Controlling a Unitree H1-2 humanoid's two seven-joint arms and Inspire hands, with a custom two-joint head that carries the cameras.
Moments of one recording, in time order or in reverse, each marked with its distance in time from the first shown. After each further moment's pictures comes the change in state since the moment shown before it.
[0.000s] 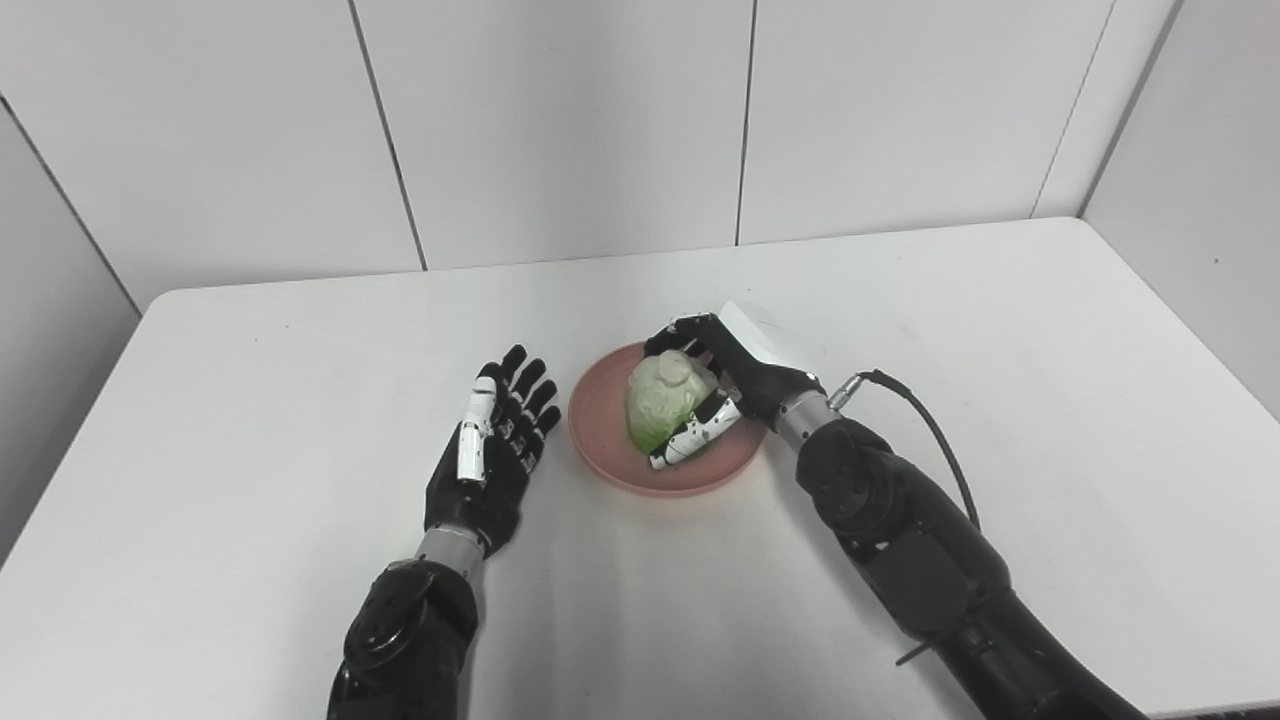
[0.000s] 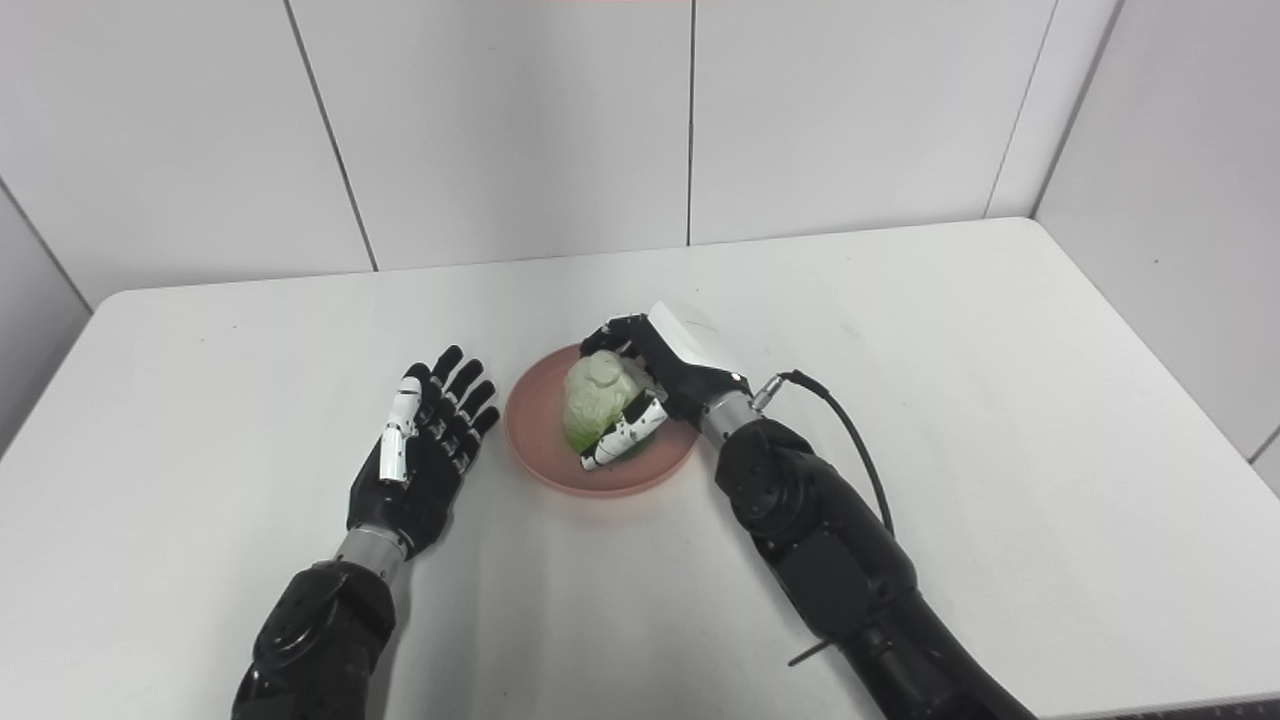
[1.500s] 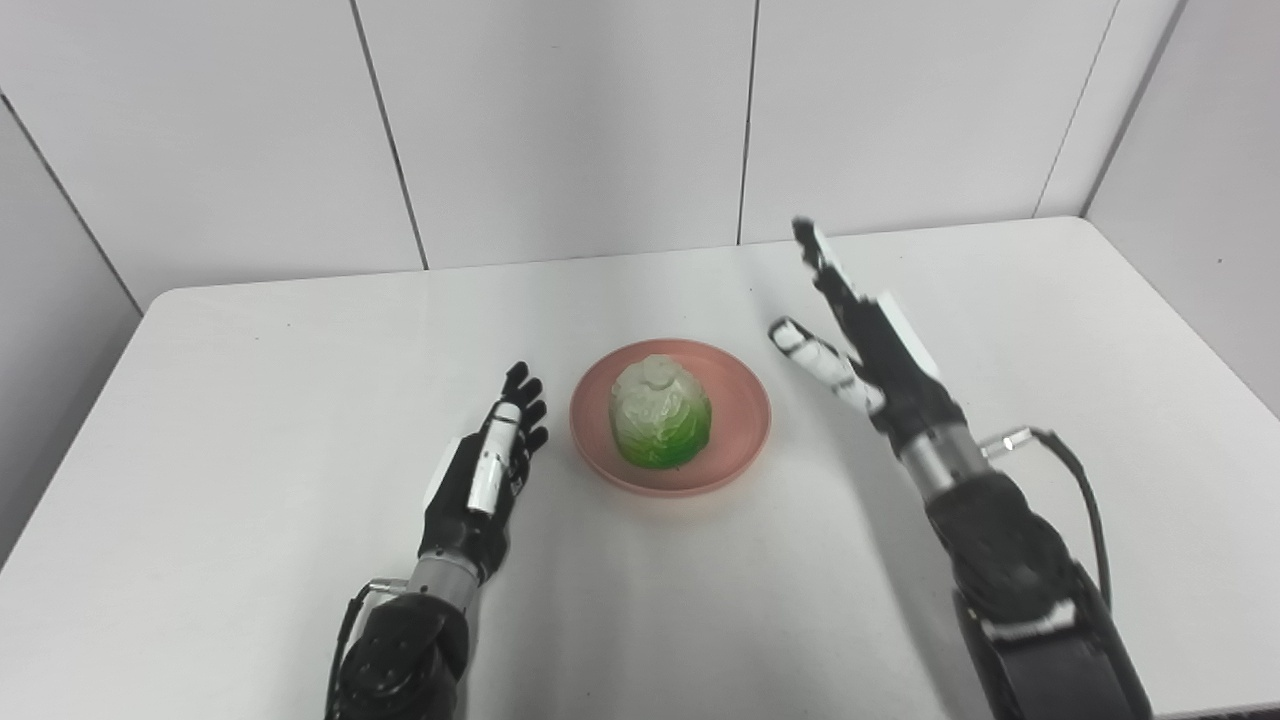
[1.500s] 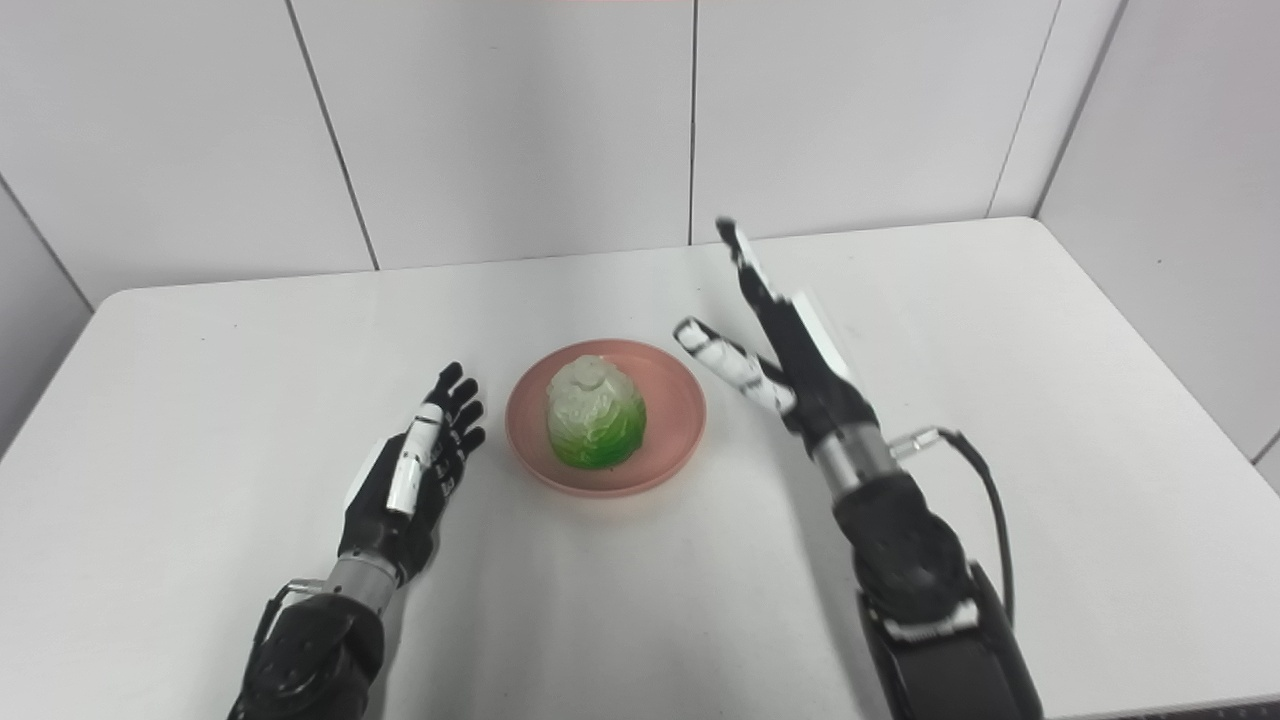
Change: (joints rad) left arm 0.118 0.095 -0.140 -0.175 0.287 -0.109 0.013; right arm 0.348 0.045 -0.334 -0.466 0.395 0.081 0.042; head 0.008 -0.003
